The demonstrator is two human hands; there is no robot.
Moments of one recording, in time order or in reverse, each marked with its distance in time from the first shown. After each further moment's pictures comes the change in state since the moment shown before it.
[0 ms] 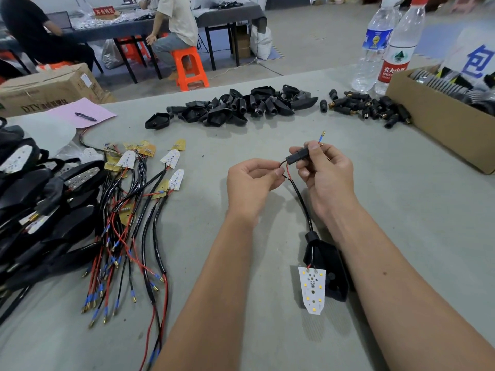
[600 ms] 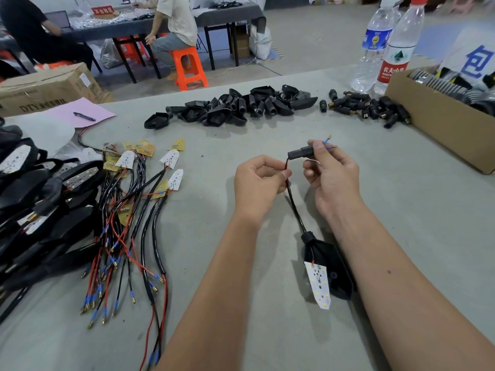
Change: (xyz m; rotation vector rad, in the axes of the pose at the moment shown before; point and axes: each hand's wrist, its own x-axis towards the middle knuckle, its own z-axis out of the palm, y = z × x) left_hand -0.004 0.003 0.009 0.116 -0.033 0.001; right_hand 0.004 -0.003 -0.005 0.044 0.094 0.016
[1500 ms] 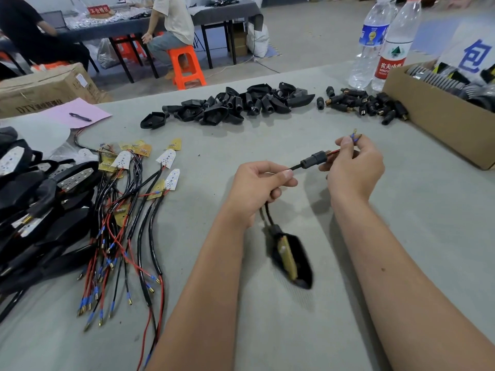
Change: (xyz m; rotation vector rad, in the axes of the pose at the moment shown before) left_hand 0.005 0.002 -0.011 0.027 -0.259 -0.116; right_hand 0.012 -0.010 -0.017 -0.671 0.383 -0.392
